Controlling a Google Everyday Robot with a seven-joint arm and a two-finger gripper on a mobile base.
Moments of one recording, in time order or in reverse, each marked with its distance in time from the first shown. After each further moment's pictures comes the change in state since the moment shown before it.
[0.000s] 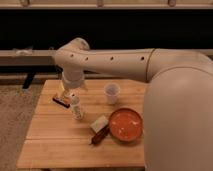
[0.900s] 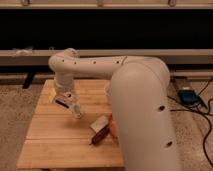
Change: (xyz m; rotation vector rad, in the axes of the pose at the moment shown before) arm -0.034 0.048 0.079 -0.099 0.091 -0.067
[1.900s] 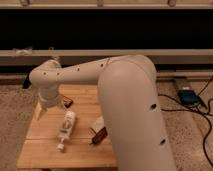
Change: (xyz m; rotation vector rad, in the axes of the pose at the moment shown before) arm 0.047 0.070 0.030 0.006 0.086 0.026
